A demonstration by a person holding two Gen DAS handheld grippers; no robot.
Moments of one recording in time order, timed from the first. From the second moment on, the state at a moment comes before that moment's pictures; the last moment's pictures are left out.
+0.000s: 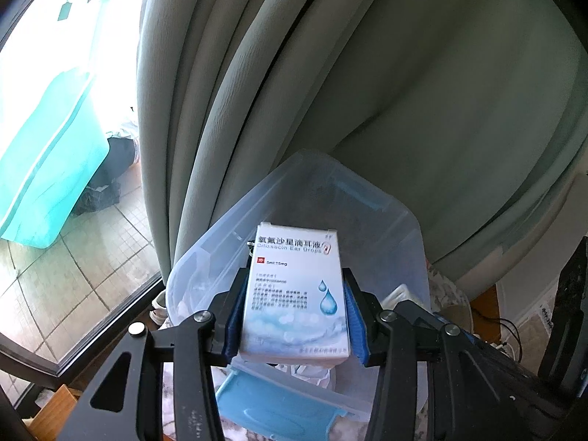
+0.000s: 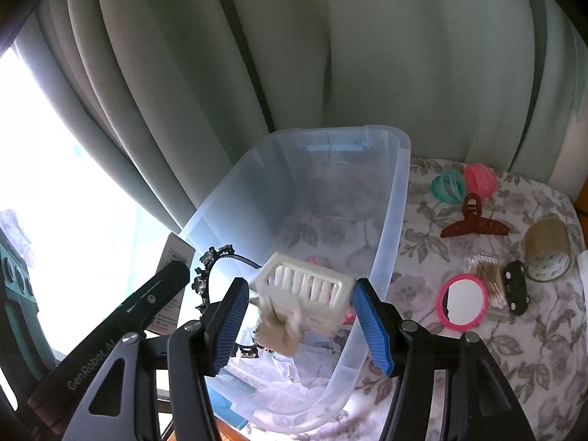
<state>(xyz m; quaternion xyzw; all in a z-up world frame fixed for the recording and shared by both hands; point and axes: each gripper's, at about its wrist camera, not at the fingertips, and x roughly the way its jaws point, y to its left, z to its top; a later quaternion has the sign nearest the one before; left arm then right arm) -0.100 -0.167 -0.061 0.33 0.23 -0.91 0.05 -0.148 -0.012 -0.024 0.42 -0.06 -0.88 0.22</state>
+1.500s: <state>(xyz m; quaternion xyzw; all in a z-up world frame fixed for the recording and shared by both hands) -0.060 -0.111 0.027 0.29 0.19 -0.94 0.04 -0.106 0.044 0.023 0.37 -0.11 -0.90 0.21</state>
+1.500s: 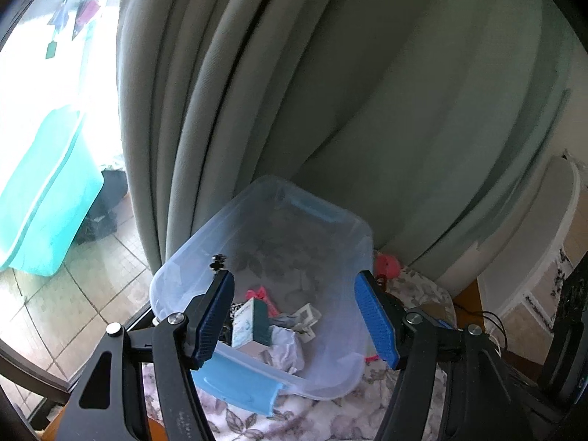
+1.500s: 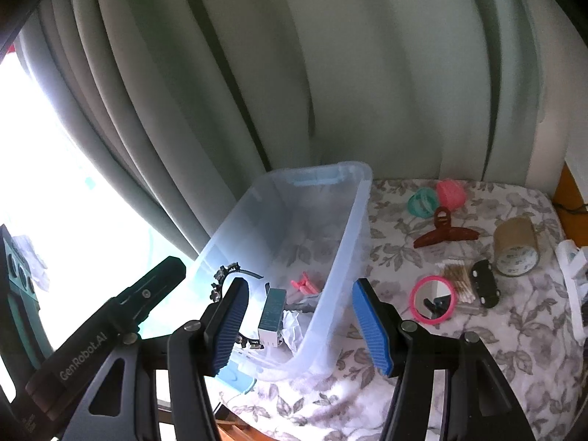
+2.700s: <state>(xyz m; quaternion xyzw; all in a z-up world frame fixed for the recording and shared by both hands) -0.083 0.052 0.027 0.33 0.09 -0.94 -0.07 -0.079 0.231 -0.003 0.34 -0.25 -0.90 0.11</state>
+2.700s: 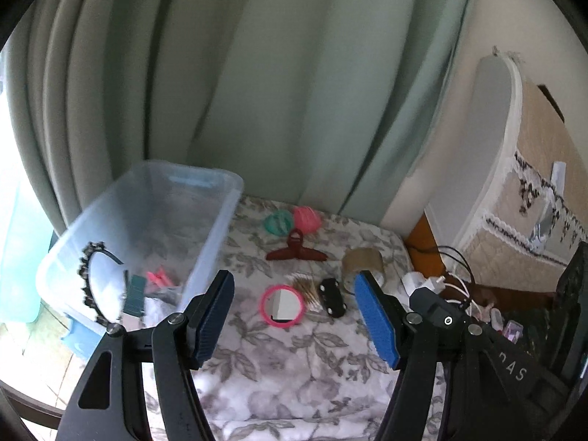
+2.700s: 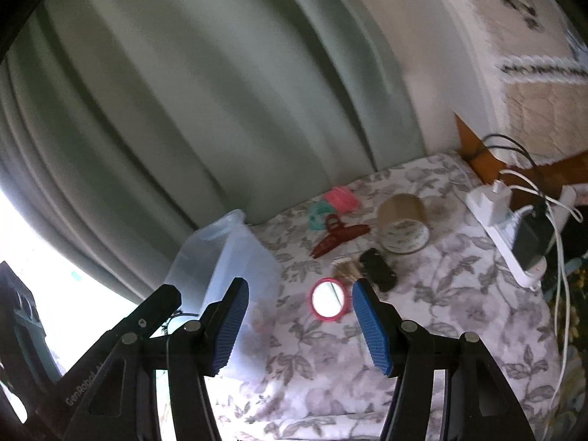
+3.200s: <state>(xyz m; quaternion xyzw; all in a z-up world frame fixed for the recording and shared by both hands) -0.120 0.088 -0.027 0.40 0.05 -0.91 -0.06 -0.107 0.275 -0.052 0.38 -0.29 -0.88 0.07</state>
